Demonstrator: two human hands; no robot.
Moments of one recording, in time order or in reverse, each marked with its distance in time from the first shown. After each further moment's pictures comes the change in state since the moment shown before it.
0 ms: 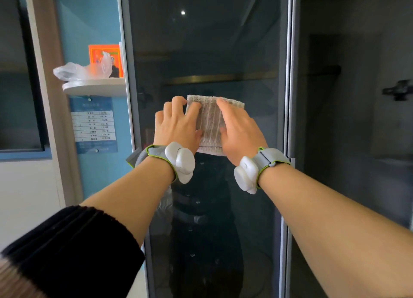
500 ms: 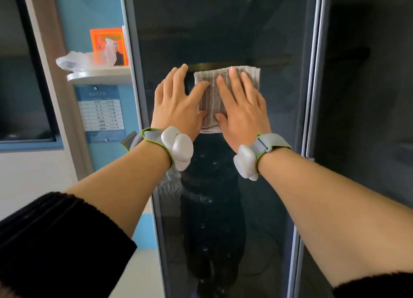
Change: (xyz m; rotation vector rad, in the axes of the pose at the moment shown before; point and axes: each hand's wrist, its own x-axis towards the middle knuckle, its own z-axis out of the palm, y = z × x) left_hand 0.030 -0.028 -0.012 0.033 0.013 0.078; right_hand 0.041 0.001 0.026 -0.342 0.042 -0.039
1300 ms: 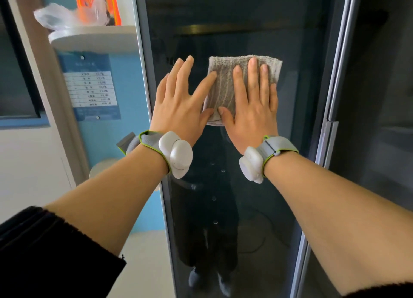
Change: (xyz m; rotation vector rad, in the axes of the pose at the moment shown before) left_hand -0.070 -0.018 0.029 -0.078 -0.058 0.046; right_hand -0.058 -0.033 0.044 -0.032 0.049 0.140
